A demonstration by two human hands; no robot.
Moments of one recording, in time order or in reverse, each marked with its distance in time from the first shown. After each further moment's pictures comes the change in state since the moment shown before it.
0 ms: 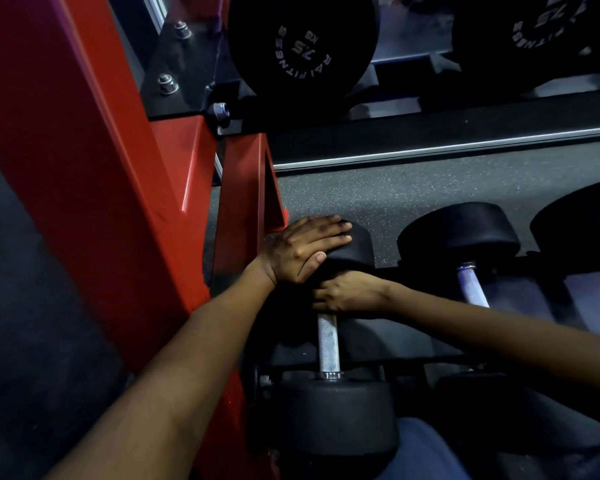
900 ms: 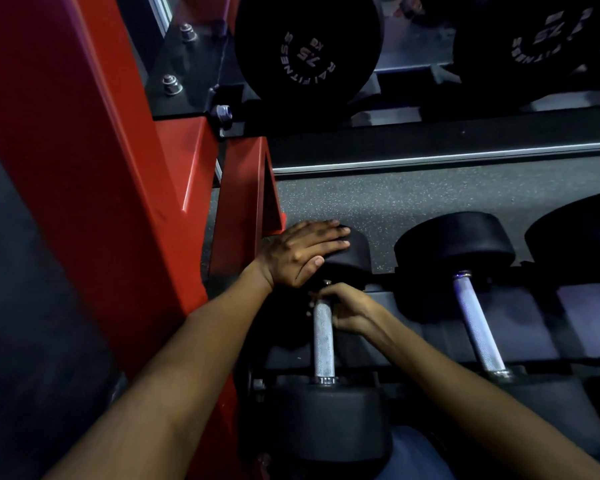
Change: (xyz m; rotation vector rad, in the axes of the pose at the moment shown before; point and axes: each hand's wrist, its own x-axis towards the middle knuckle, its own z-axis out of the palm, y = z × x) left_hand 0.001 0.001 0.001 -0.010 0.022 0.000; right_hand 0.025 -0.032 0.007 2.343 0.571 1.485
